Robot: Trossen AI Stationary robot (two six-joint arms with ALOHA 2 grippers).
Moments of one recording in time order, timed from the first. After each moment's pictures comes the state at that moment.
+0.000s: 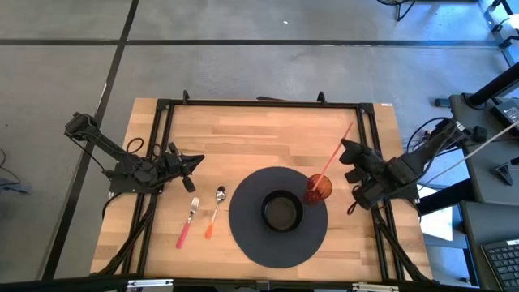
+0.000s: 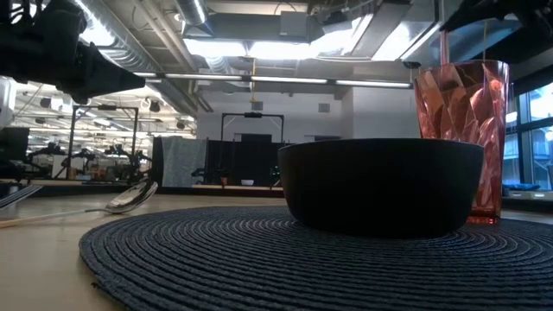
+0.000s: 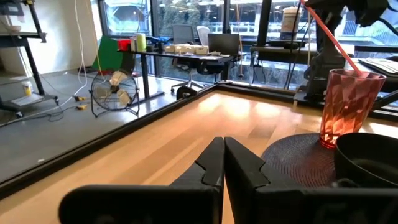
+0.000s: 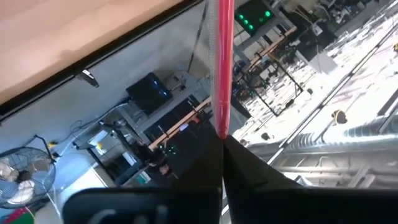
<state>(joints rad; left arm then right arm) -0.54 0.46 0.01 0.41 -1.08 -0.10 0.61 1.08 1.06 -1.57 1.26 -0.74</state>
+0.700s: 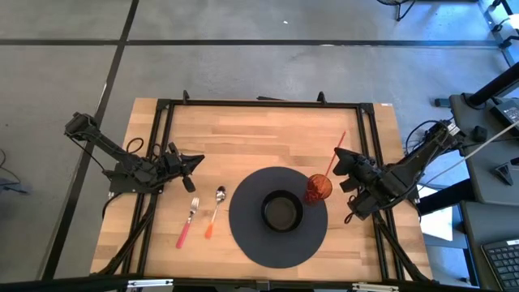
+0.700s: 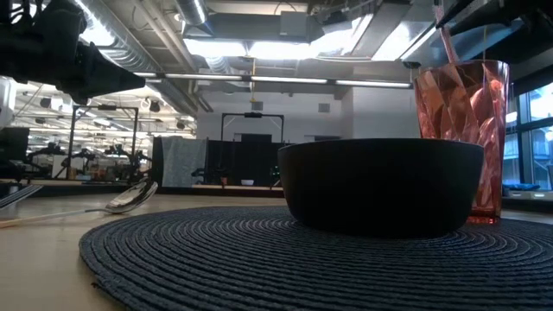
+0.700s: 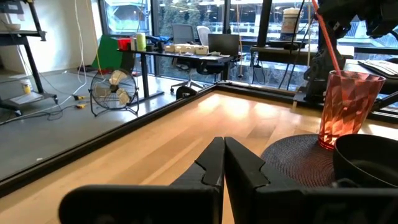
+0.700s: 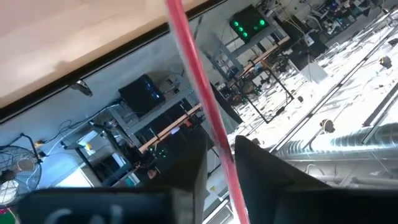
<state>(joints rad) -0.54 0.46 0.01 0.41 -1.08 -0.11 0.67 1.19 1.06 -1.57 1.26 -0.66</state>
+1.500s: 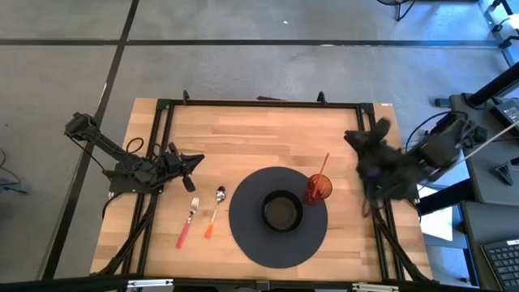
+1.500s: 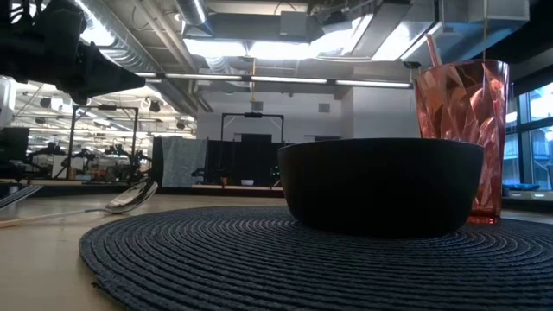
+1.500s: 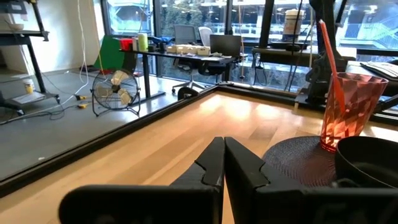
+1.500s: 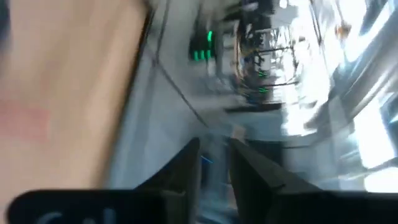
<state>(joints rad) -0.54 0.46 0.01 0.42 -1.09 -0.11 0.67 1.04 1.39 -1.36 1.27 -0.39</state>
